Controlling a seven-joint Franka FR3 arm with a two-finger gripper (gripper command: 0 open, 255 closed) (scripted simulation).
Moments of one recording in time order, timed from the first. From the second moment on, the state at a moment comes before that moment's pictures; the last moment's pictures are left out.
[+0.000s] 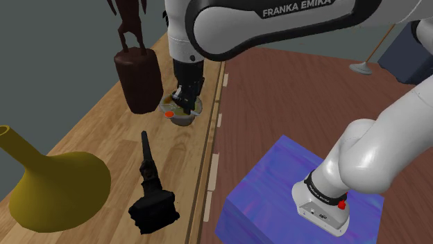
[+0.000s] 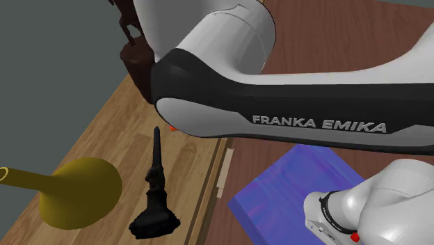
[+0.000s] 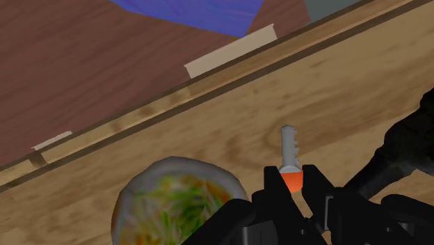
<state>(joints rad) 0.16 -0.12 0.35 -2.00 0.05 1.89 0.21</state>
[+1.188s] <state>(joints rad) 0.08 0.04 0.26 -1.93 0.00 1.97 0.06</state>
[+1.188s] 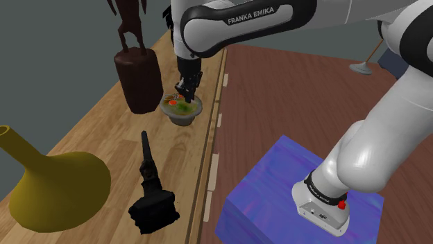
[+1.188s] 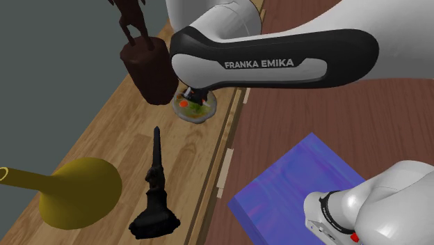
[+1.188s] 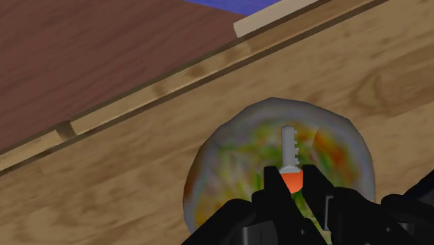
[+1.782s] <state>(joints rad) 0.08 0.06 0.26 -1.98 -0.01 2.05 0.07</state>
